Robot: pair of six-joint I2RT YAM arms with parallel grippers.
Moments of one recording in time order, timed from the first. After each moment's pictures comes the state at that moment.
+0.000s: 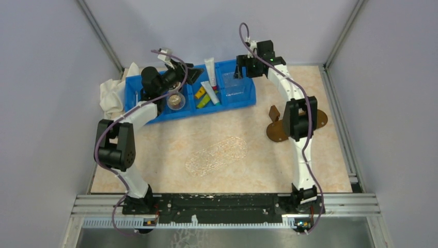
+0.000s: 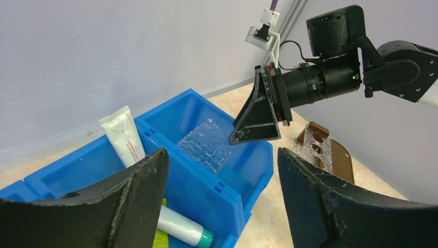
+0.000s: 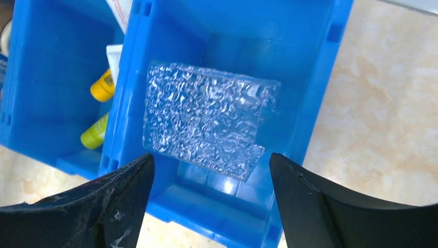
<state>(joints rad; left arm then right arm) -0.21 1.75 1.16 0.79 0.56 -0.44 0.26 2.29 2.17 -0.59 -0.39 0.08</state>
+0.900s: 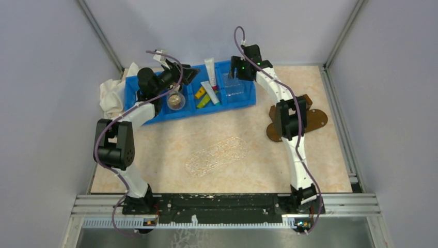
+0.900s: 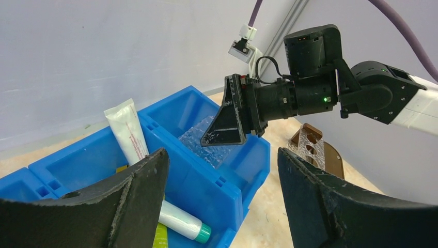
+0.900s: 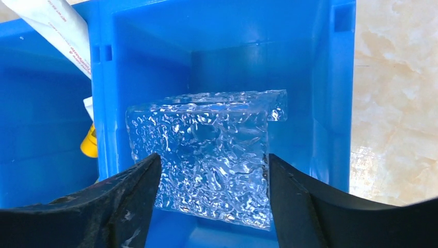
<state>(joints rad) -0.16 1.76 1.14 0.83 0.61 -0.51 0.35 2.40 2.26 -0.57 -0.10 0.35</state>
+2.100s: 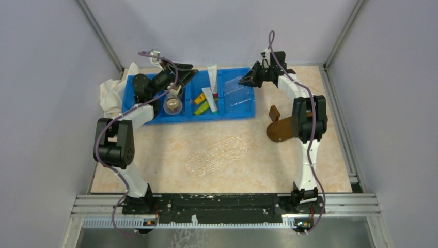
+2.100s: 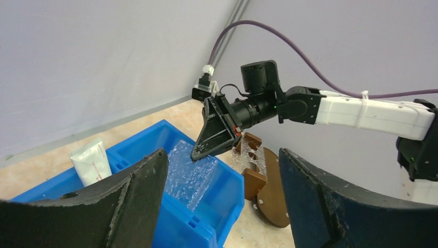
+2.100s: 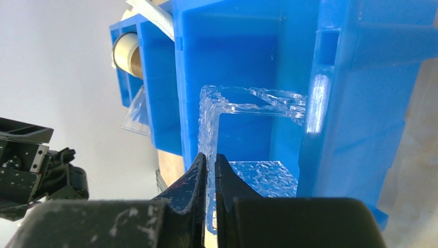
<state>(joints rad) -0.13 1.77 1.11 1.12 0.76 -0.78 0.16 2.22 1.86 -0.31 -0.78 0.73</state>
